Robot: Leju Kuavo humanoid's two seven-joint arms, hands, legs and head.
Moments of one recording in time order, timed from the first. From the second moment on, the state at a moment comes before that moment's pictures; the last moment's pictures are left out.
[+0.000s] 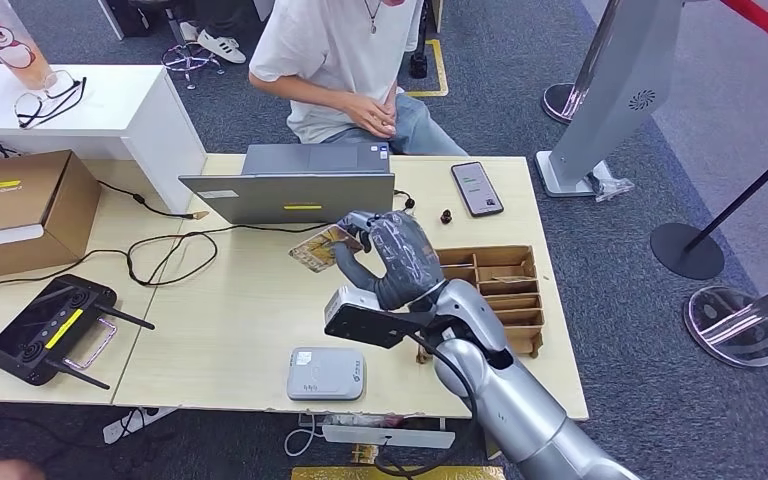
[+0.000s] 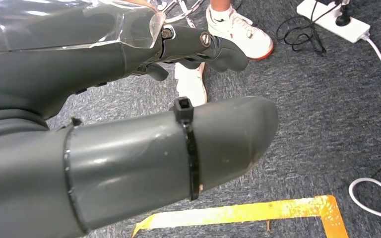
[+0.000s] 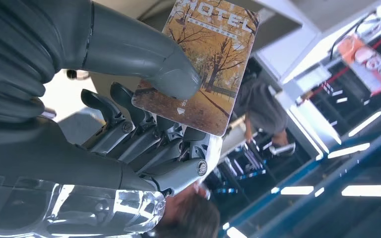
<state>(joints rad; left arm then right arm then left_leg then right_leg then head) -0.13 -0.15 0.46 -0.22 -0.89 0.53 -0.10 -0.48 0.04 0.62 -1.29 0.53 -0.17 -0.25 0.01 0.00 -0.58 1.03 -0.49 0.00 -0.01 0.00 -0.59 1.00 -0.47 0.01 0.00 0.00</state>
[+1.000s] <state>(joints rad) -0.13 -0.15 0.46 -0.22 -0.92 0.54 -0.09 -0.63 0.10 0.54 -1.04 1.14 -0.65 -0.02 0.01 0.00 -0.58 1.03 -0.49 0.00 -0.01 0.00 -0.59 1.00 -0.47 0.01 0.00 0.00</state>
